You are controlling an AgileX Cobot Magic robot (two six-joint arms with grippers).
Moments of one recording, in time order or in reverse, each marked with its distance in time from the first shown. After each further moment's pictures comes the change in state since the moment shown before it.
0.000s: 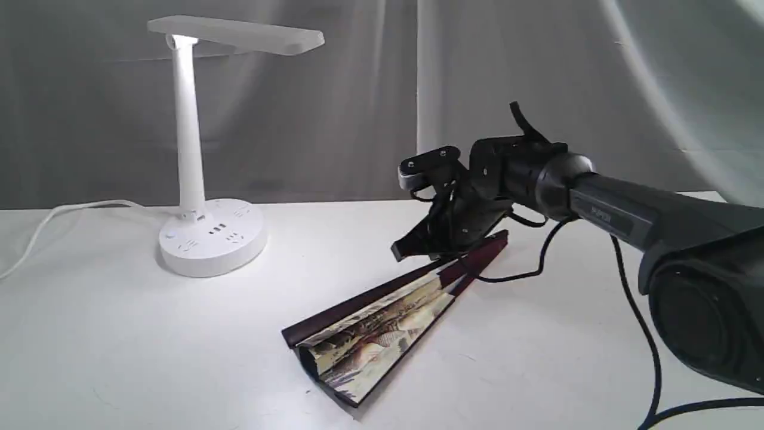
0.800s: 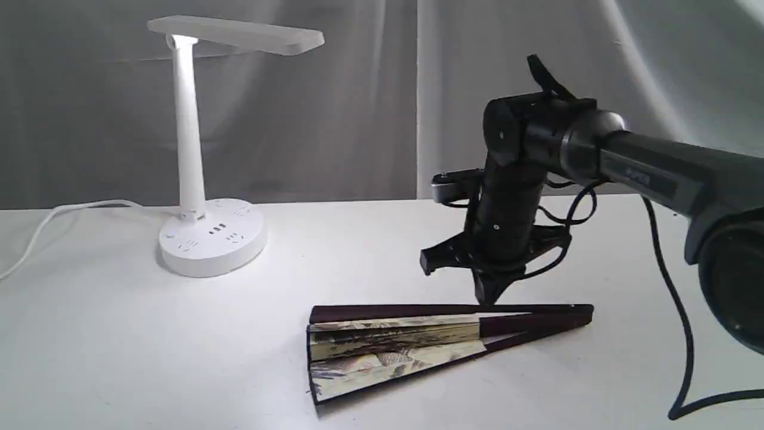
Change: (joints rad) left arm 0.000 0.000 0.000 0.000 0.000 0.000; right arm 0.000 -0.167 0.131 -0.049 0.458 0.285
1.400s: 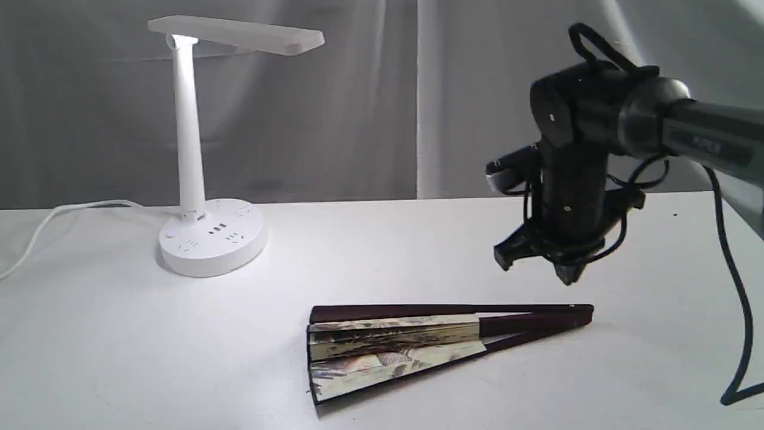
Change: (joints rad) left arm 0.000 0.000 0.000 0.000 0.000 0.000; right arm -0.085 -0.096 0.129 -0.236 0.001 -0.077
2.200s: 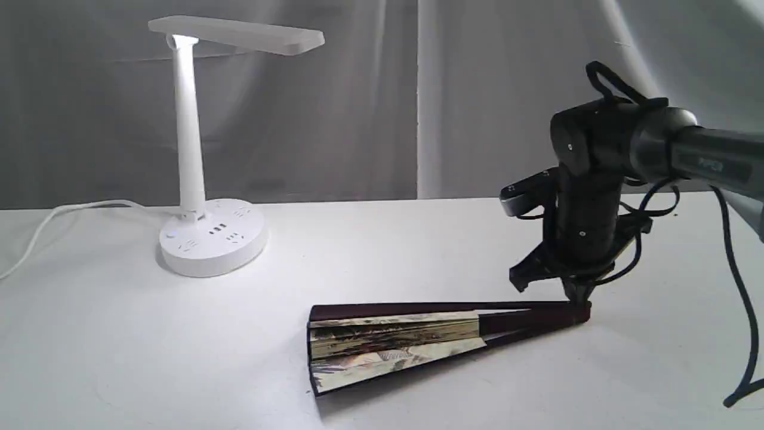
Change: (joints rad) left arm 0.000 0.000 0.000 0.026 -0.282 -0.003; right arm -0.033 0.029 0.036 0.031 -0.097 -0.077
